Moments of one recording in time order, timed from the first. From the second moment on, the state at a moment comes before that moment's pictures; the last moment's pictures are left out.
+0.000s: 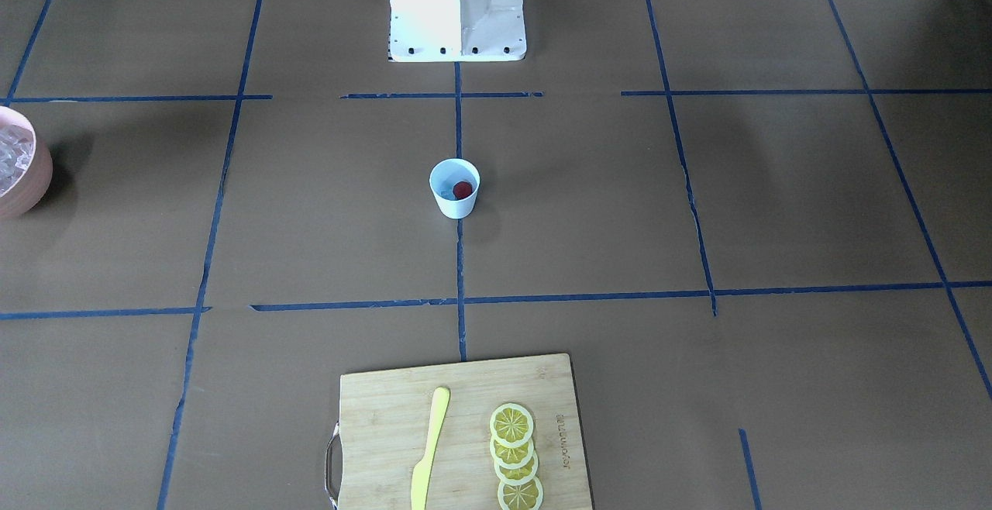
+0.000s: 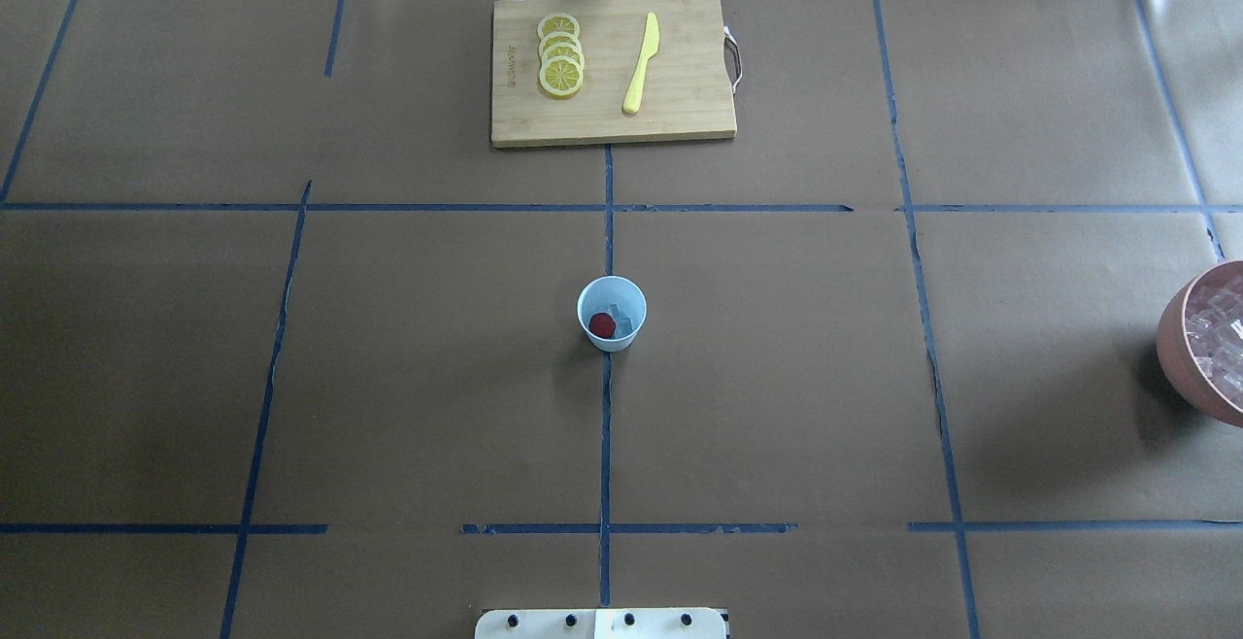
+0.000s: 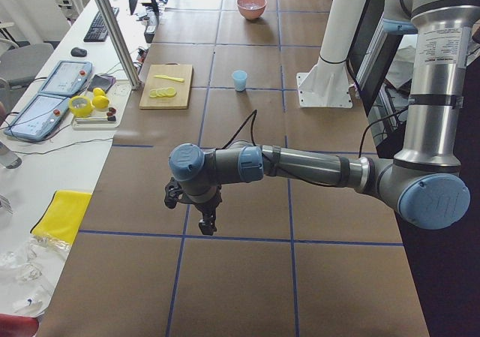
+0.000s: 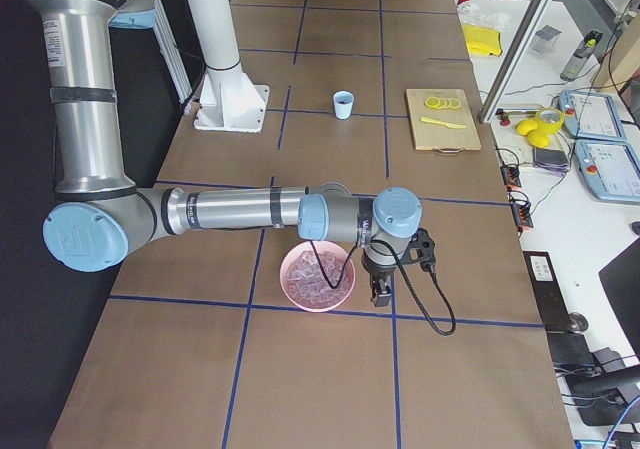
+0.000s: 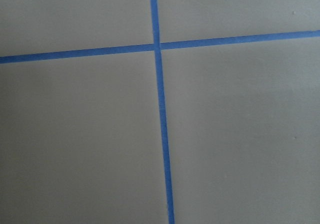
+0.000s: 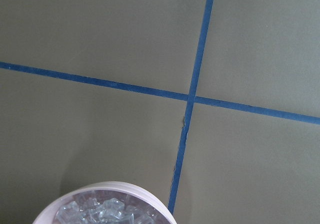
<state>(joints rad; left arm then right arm) -1.56 -1.59 -1.68 -1.31 -2.42 0.19 1.57 -1.52 1.62 -1.69 2.38 -0.18</state>
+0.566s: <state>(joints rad) -1.56 -1.59 -1.68 -1.34 -2.42 0.19 1.55 -1.55 1.67 -1.68 2.35 -0.07</state>
